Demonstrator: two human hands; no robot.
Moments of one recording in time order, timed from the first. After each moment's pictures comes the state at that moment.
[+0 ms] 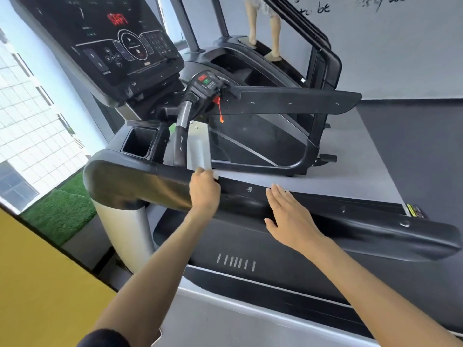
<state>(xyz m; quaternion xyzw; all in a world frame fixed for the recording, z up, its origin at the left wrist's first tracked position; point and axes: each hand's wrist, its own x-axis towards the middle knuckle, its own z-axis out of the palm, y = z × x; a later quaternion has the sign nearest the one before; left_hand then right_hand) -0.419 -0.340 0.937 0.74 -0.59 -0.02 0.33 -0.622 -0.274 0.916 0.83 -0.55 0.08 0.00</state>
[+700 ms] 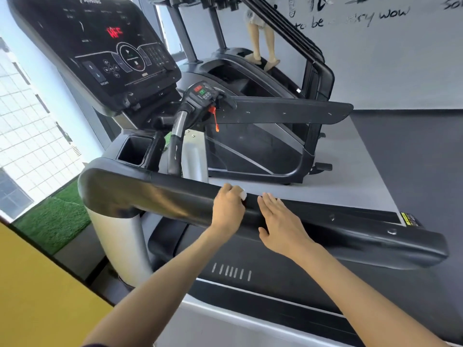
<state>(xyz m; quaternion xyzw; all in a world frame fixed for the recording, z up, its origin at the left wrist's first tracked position) -0.477 -0.317 0.927 0.63 -0.71 -0.06 0.31 -0.625 -0.271 0.920 0.84 -0.54 0.09 -0.02</state>
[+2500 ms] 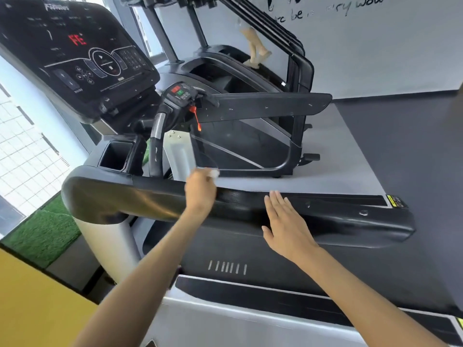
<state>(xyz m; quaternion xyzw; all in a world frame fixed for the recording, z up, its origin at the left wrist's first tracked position) -0.473 -0.330 0.959 0.68 -0.64 -0.06 0.35 -0.671 -0.250 0.889 0.80 -0.58 0.11 0.08</state>
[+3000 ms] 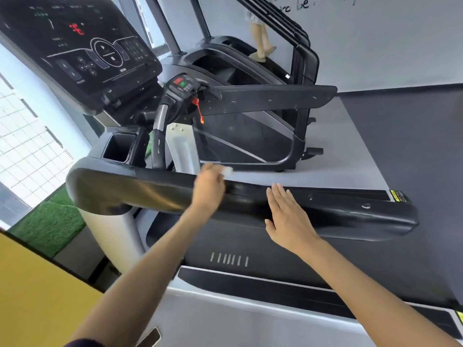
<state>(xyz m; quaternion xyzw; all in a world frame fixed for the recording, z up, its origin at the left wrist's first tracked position) -0.477 -0.320 0.948 0.61 -0.72 -0.06 0.33 -0.672 -0.247 0.892 0.81 -0.58 0.12 0.05</state>
